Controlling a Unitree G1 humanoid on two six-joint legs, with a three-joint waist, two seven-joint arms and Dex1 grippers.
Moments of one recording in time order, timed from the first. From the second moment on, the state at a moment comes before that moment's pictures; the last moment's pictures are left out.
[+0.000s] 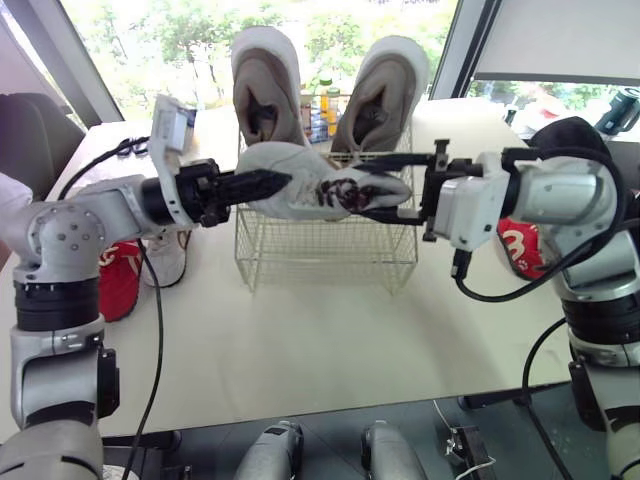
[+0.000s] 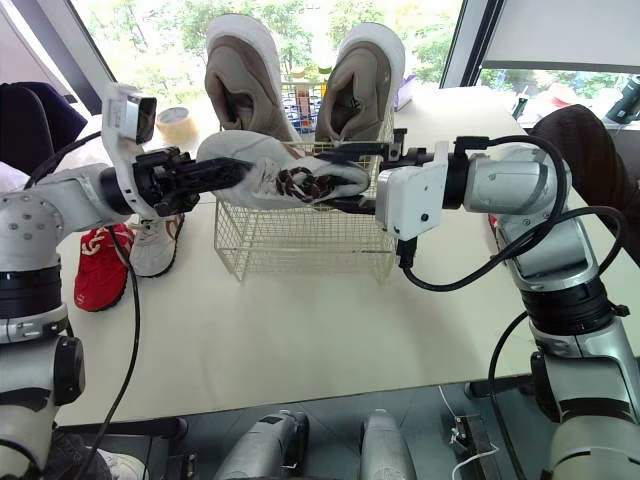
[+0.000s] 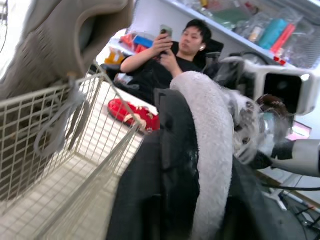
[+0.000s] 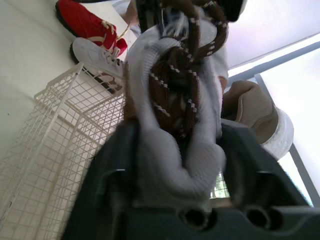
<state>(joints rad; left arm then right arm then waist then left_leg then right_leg) -0.83 0.68 0.18 0.01 -1.08 1.08 -0.92 -0.82 -0.79 0.11 -0.22 0.22 -0.08 1.06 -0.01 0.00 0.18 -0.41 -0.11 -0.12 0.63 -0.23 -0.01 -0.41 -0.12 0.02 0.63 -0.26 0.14</state>
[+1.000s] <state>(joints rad) -0.75 0.32 0.37 -0.06 -1.35 0.94 -0.45 -0.75 -0.29 -0.23 -0.30 1.38 0.83 0.19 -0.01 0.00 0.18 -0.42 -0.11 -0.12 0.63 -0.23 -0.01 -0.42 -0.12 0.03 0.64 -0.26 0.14</state>
